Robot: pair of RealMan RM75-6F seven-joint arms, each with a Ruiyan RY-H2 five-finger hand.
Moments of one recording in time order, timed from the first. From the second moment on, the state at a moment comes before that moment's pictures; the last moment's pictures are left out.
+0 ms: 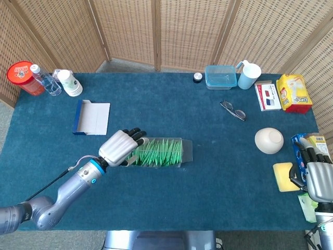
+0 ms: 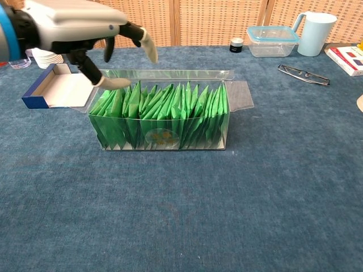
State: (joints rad) left arm -0.81 -1.27 -0.23 -1.85 1.19 0.84 0.57; right arm 0.11 -1.04 0.12 -1.73 -1.42 1.50 -0.15
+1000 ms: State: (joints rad) left arm -0.97 -1.31 -0.21 -1.72 0.98 0.75 0.52; right arm 0.10 -1.05 0.12 -1.72 -1.41 1.50 -0.15
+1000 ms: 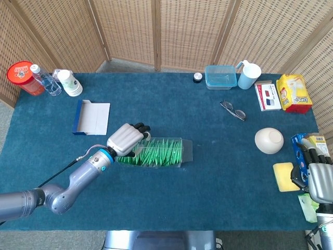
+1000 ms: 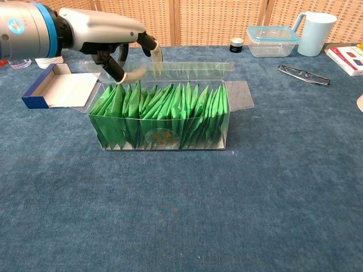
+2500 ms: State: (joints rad) left arm -1.01 -1.35 -0.20 -1.56 0.96 0.80 0.36; right arm 0.10 -1.05 0.13 -1.74 -1.40 1.49 -0.17
